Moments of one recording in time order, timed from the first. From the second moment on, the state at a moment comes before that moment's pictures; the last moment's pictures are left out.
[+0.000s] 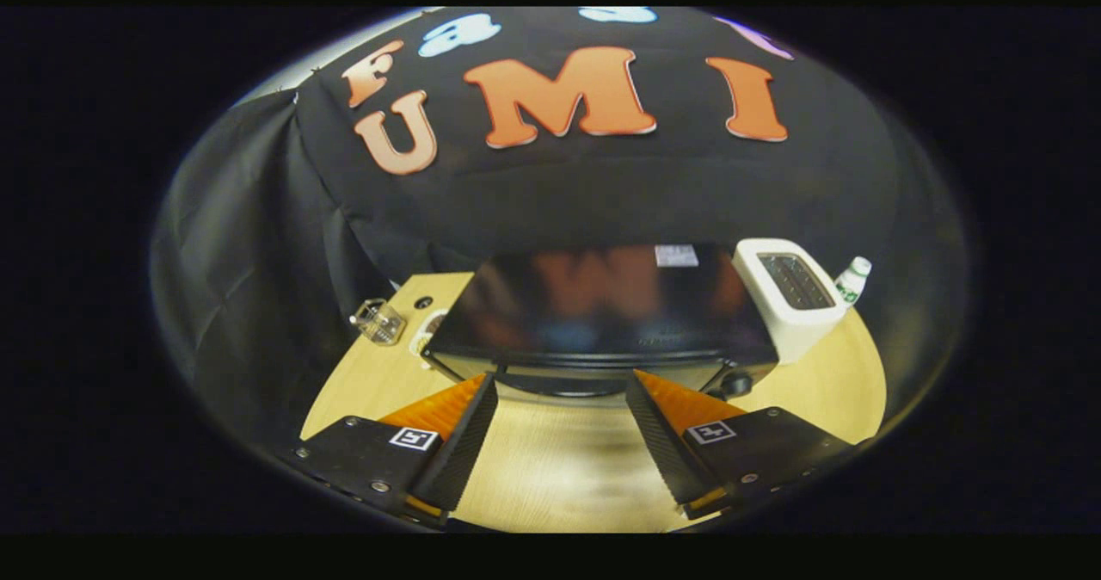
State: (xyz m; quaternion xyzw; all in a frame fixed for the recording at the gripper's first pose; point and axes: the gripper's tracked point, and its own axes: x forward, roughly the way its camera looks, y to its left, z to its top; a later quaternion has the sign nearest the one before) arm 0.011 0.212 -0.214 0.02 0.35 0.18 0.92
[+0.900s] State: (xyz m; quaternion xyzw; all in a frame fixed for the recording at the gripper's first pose) arm 0.046 0.177 0.038 0.02 0.04 0.17 0.98
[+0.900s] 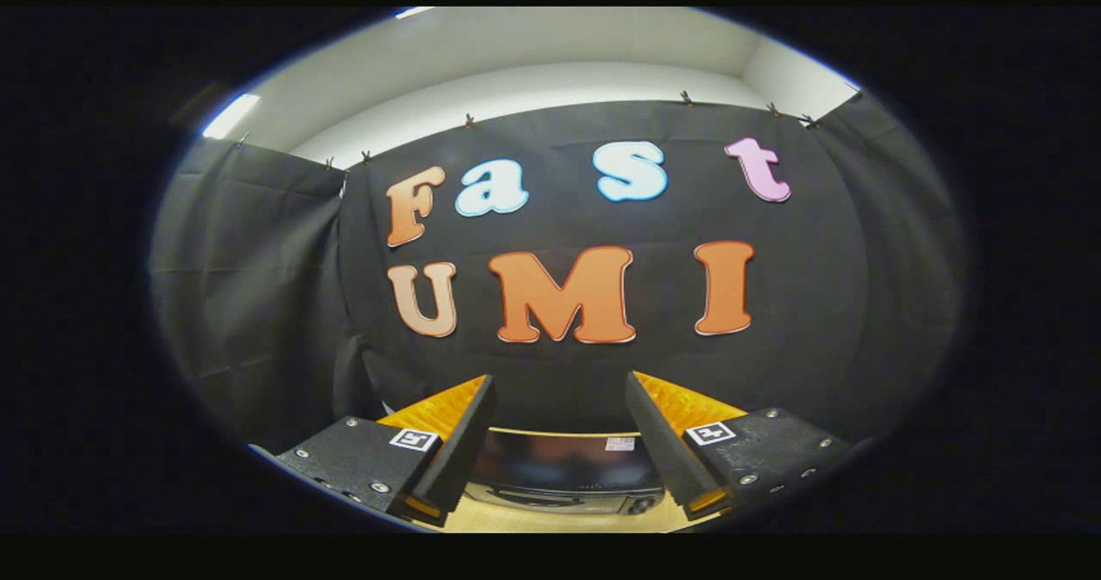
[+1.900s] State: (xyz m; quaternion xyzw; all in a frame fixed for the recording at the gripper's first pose) arm 0.029 0.155 0.085 0.04 -0.07 0.14 0.99
